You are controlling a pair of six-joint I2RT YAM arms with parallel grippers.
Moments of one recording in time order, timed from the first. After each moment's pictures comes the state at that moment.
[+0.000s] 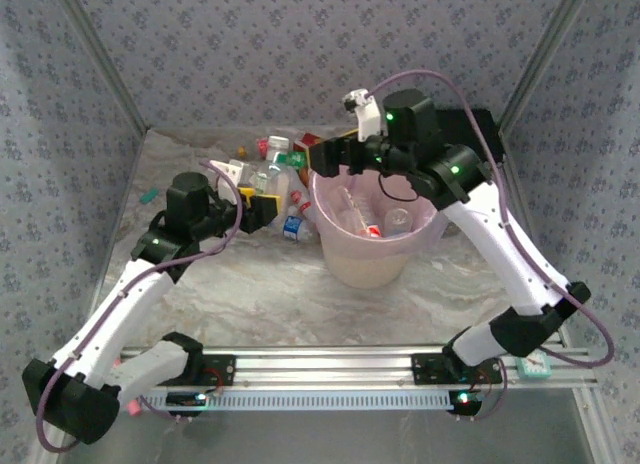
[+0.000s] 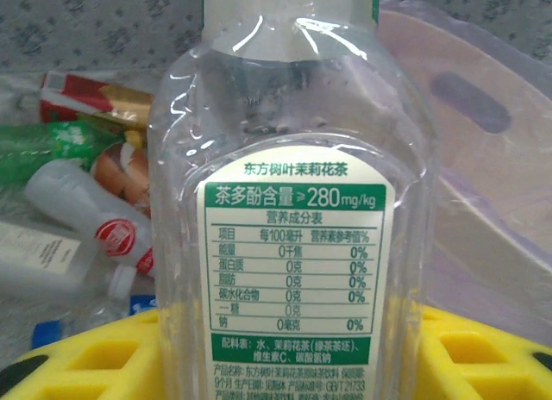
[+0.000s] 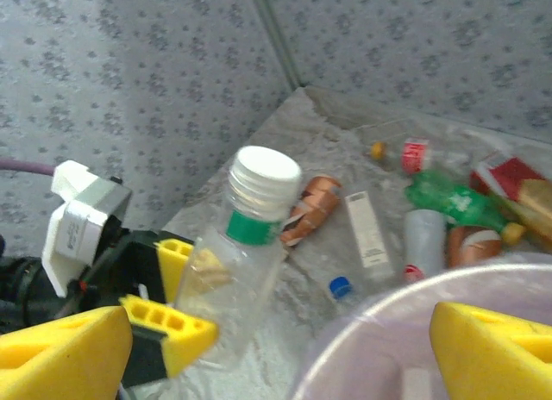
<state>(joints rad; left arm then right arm) -0.45 0.98 0.93 -0.31 0.39 -0.31 0.65 1.49 1.85 -0.76 -0.29 0.28</state>
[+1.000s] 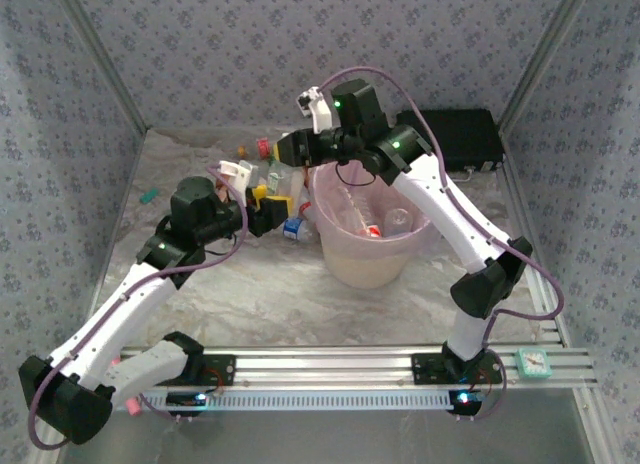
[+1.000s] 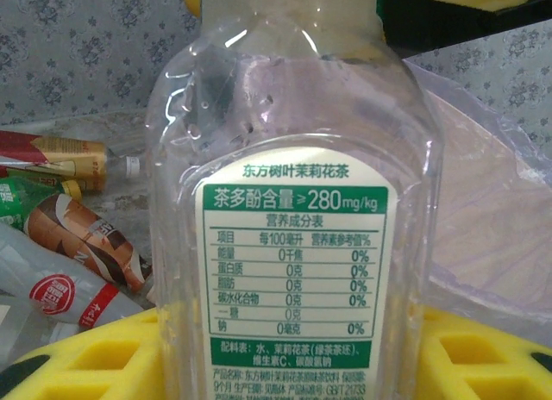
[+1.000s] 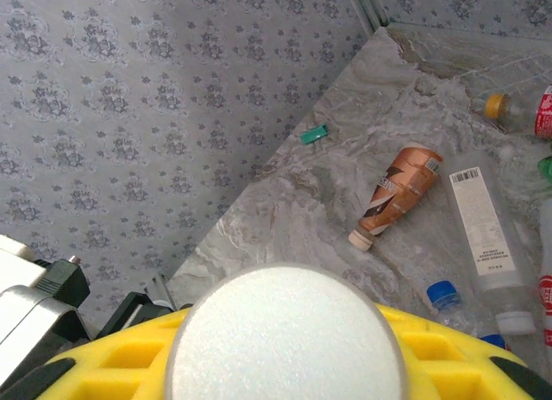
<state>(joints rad) -0.53 0.97 0.92 -0.19 0.40 -0.31 0.69 1.77 2.04 -0.73 -0.46 0.39</state>
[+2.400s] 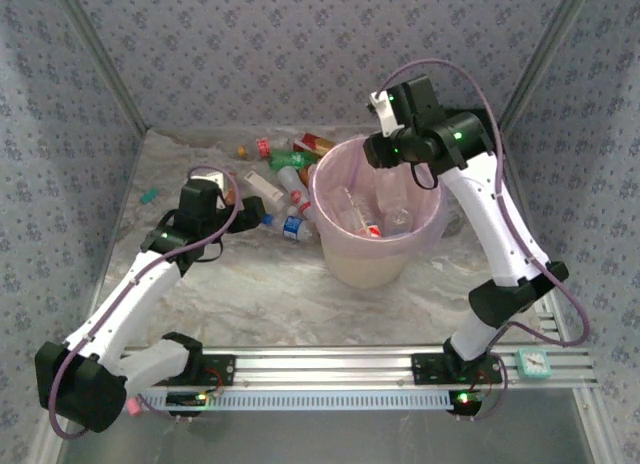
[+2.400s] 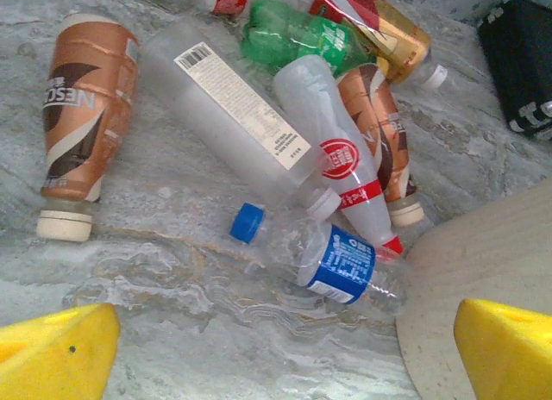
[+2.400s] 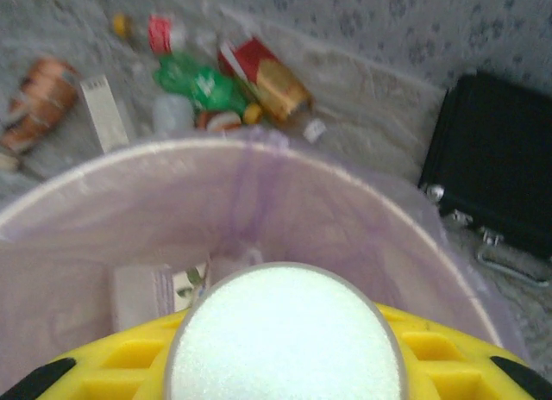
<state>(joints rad) -0.39 1.05 0.89 -0.49 -0.02 -0.52 0.51 1.65 2.10 -1.27 0.10 0.01</state>
